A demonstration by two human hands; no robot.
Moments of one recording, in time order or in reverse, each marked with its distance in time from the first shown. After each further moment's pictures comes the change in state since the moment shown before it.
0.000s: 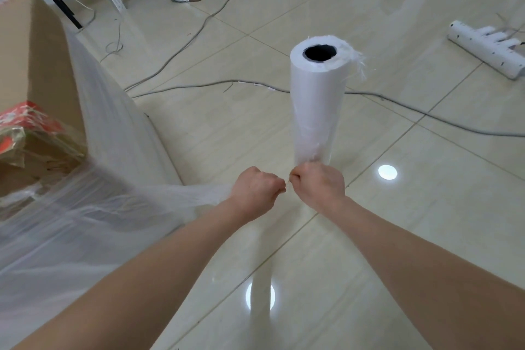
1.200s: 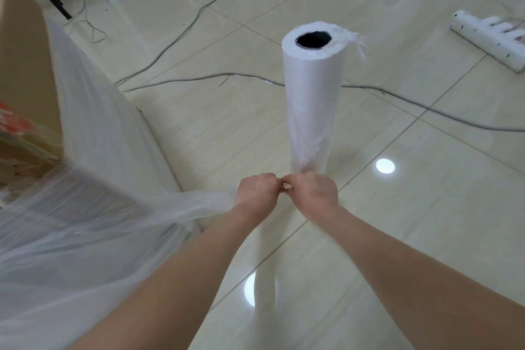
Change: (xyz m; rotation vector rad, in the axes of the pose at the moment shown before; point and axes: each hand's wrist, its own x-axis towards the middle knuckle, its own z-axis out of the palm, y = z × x) left_hand 0.018 0.008 0.037 0.004 -0.124 -0.247; right_hand 0.001 0.001 0.023 -0.056 -0.108 -0.059
